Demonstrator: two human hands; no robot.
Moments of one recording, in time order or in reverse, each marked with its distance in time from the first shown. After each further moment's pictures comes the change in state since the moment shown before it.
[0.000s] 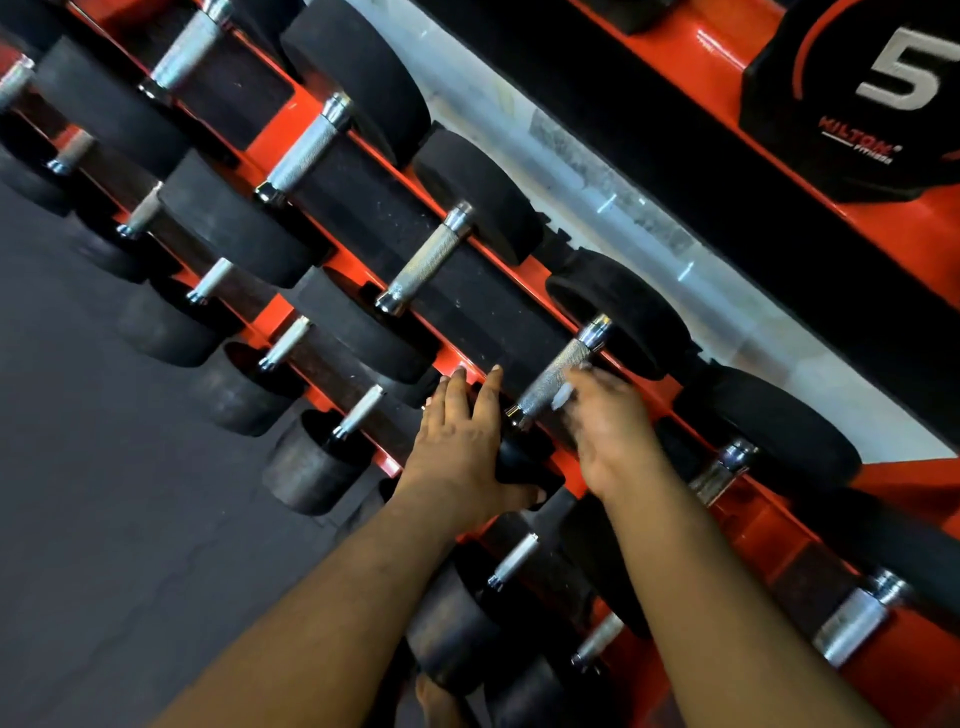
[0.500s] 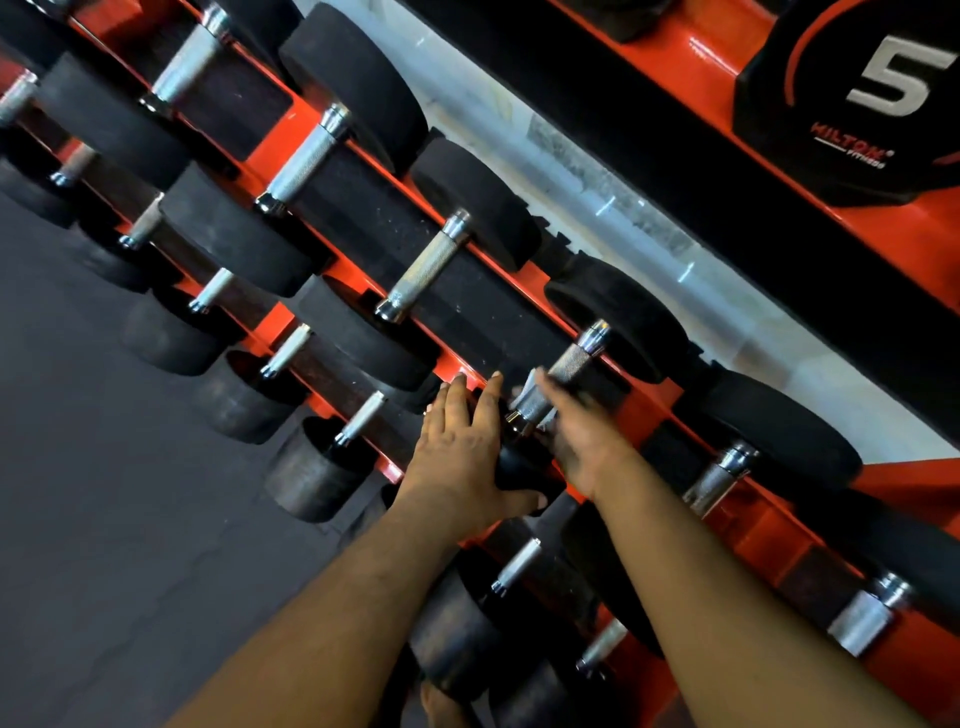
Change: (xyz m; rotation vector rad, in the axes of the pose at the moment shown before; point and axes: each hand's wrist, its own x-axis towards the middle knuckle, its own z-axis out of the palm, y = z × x) left_hand 0.000 -0.001 0.000 0.012 0.016 0.020; right_hand 0.015 0.019 0.001 0.016 -0.231 0.164
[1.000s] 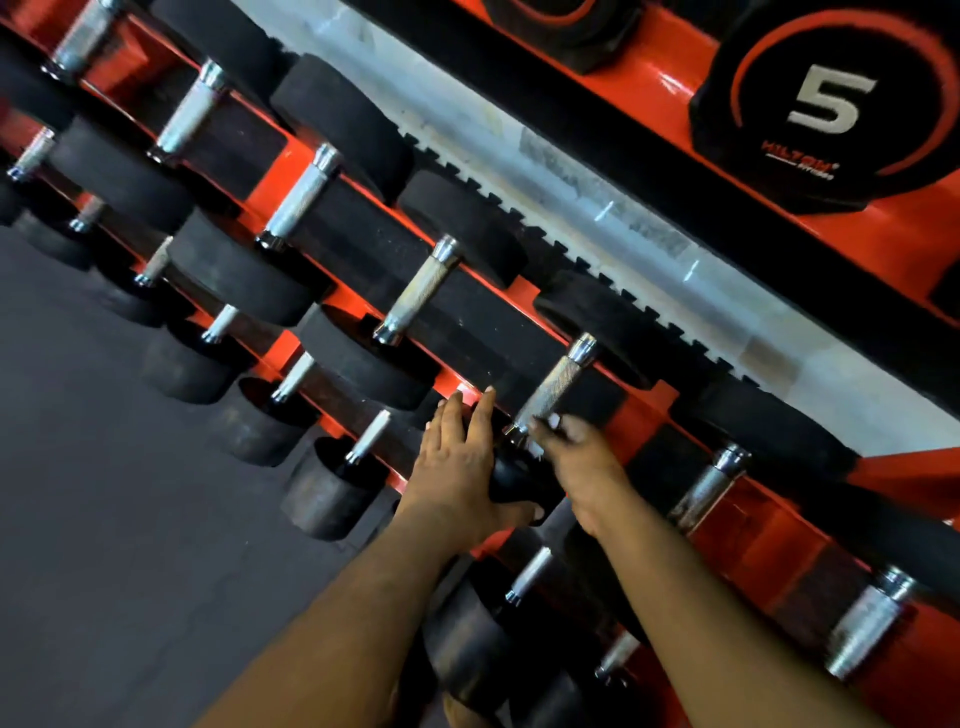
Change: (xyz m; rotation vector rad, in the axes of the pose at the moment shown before) left_hand -0.003 0.002 -0.005 -0.017 -0.003 0.013; right_hand -0.002 0.030 -0.011 -0.264 0.104 -0.084
